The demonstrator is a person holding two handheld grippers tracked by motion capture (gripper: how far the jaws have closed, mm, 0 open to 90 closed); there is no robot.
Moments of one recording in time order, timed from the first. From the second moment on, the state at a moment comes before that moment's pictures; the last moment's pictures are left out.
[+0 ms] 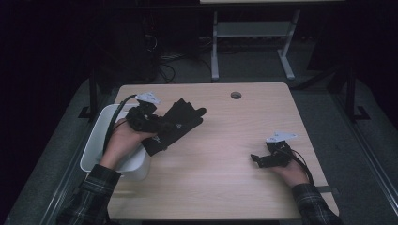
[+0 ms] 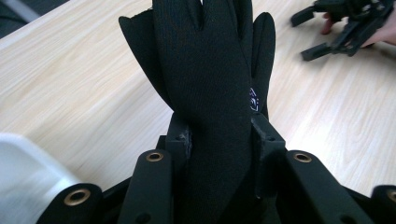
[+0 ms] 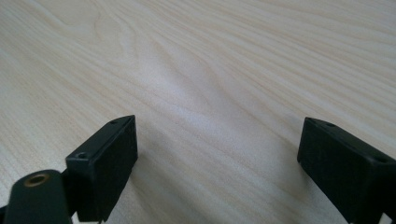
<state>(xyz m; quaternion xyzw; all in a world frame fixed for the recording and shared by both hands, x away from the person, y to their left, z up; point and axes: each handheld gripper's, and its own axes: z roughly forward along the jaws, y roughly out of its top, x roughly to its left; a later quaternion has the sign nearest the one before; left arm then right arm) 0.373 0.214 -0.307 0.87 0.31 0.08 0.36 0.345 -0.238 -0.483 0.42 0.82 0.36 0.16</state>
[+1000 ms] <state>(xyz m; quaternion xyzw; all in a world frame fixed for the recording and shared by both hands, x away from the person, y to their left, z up) 0.365 0.351 -0.348 0.81 0.47 0.11 0.33 0.345 -0.238 -0.483 0.42 0.82 0.36 0.16</state>
